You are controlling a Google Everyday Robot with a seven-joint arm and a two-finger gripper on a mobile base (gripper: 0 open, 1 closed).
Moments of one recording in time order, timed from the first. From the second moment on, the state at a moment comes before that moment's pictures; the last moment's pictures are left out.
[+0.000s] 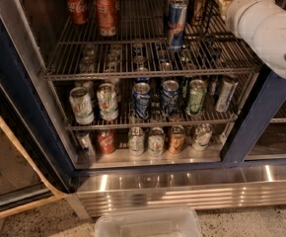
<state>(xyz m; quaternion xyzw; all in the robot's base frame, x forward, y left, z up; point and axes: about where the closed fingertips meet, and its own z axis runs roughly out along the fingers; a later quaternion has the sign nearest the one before) 0.721 -0.228 1.037 -0.18 0.67 -0.10 0.71</state>
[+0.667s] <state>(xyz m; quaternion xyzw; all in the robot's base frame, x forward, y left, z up) 0.757 -0.242 1.018 -0.18 0.70 -0.09 0.68</state>
